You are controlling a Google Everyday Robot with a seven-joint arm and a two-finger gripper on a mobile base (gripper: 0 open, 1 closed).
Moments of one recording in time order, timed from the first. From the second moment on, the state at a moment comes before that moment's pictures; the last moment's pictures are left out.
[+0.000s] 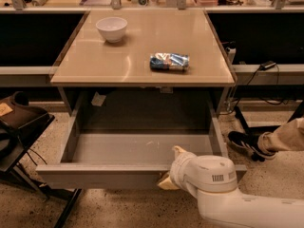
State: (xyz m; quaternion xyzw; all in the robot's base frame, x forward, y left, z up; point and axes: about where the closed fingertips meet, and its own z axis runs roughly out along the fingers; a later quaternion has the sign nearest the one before) arm 0.468 -0.073 0.630 -0.47 0.80 -0.07 0.36
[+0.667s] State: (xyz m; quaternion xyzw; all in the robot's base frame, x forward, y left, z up) arm 0.468 -0.069 0.629 -0.48 0.80 -0.07 0.36
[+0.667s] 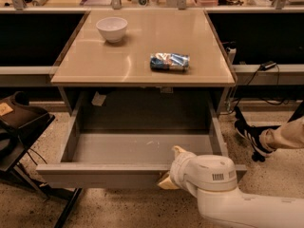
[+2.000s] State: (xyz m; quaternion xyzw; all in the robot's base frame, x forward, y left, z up) arm 0.456 -0.065 0.630 -0.48 0.80 -0.07 0.35
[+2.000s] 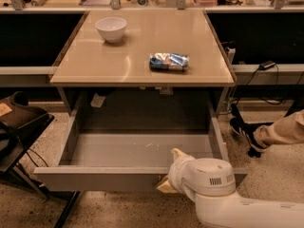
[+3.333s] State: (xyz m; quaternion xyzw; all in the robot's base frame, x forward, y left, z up) arm 0.443 -0.065 0.628 -0.48 0.81 -0.07 0.34
